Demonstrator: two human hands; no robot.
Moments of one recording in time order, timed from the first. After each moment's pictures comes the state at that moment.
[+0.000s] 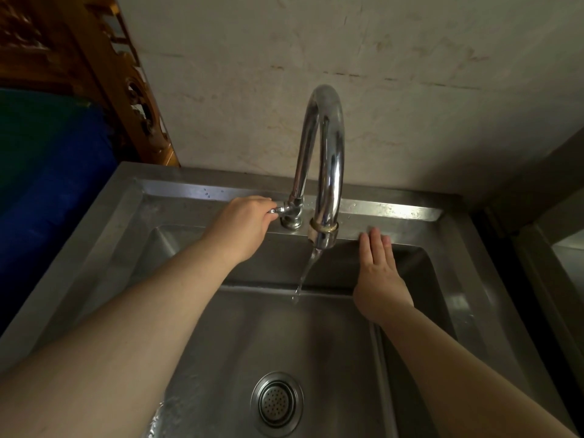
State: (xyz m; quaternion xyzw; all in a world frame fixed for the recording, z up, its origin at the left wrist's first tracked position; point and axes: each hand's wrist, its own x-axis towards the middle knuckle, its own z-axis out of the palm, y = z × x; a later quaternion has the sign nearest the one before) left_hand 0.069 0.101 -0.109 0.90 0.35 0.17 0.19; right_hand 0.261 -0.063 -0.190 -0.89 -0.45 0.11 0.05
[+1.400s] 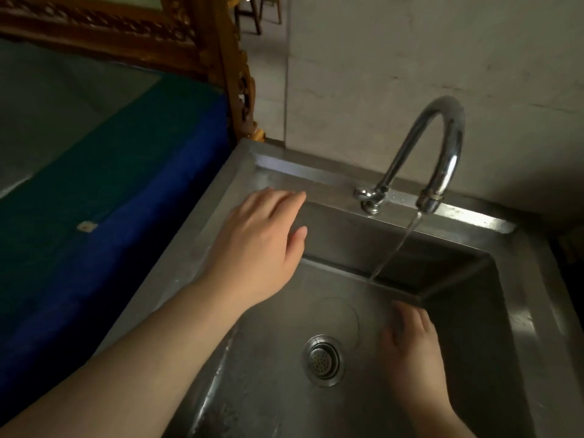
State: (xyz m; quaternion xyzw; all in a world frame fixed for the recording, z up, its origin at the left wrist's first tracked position) left_hand -0.092 -0.018 -0.030 0.88 0.43 0.21 0.07; right_hand 0.107 -0.169 -0.144 -0.84 -0.45 0.11 0.28
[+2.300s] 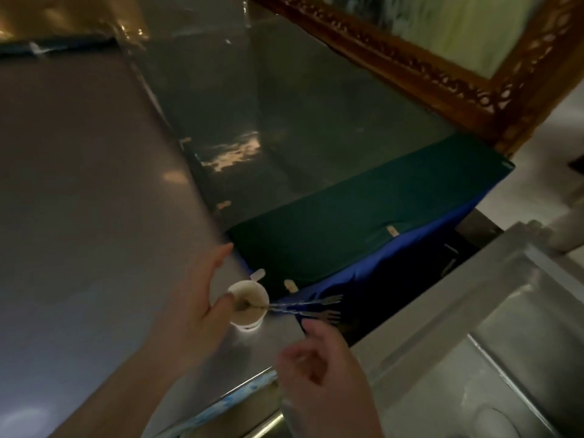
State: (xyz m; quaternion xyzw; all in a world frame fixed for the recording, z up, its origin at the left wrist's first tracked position) left_hand -0.518 -0.211 -0.029 0.47 0.77 0.37 0.21; right_hand -0.320 -0.189 -0.025 -0.55 -0.57 0.58 0.22
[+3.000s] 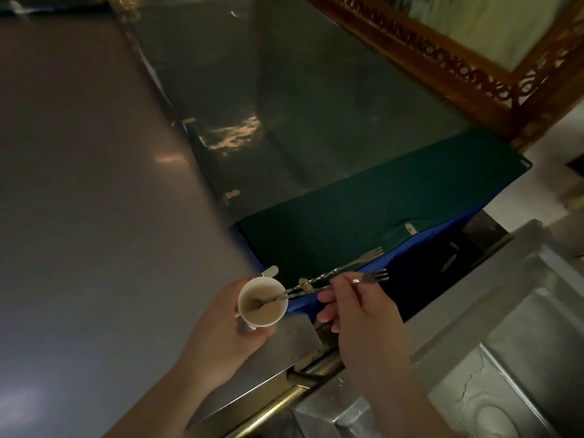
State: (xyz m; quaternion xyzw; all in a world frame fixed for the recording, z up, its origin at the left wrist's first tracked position) left_hand -0.520 -0.211 -0.113 0.42 0.73 0.41 0.35; right_hand -0.351 -0.121 -0.029 -0.61 -0.53 0.51 0.28
